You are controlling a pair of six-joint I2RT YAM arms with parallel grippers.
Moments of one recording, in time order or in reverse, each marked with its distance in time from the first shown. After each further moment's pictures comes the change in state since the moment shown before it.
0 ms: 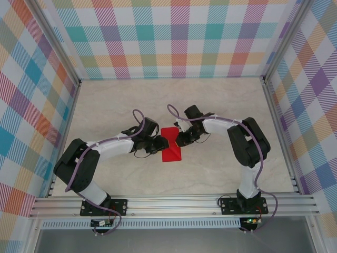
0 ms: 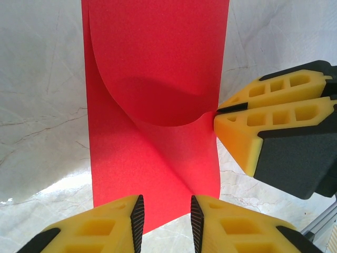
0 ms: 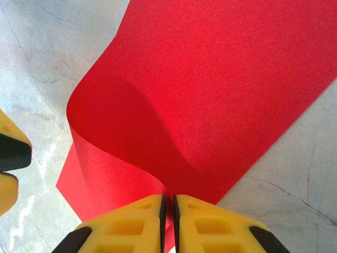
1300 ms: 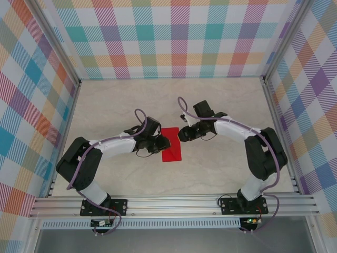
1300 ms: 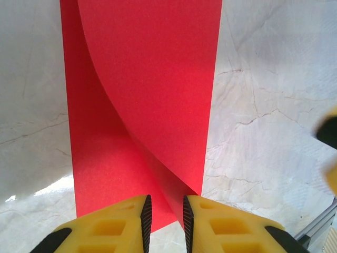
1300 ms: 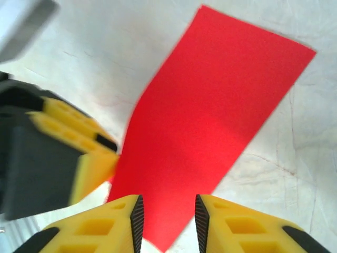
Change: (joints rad) left arm -0.018 0.029 0.031 0.007 -0.008 -0.026; right arm -0.039 -0.253 -0.106 0.057 -0.044 0.072
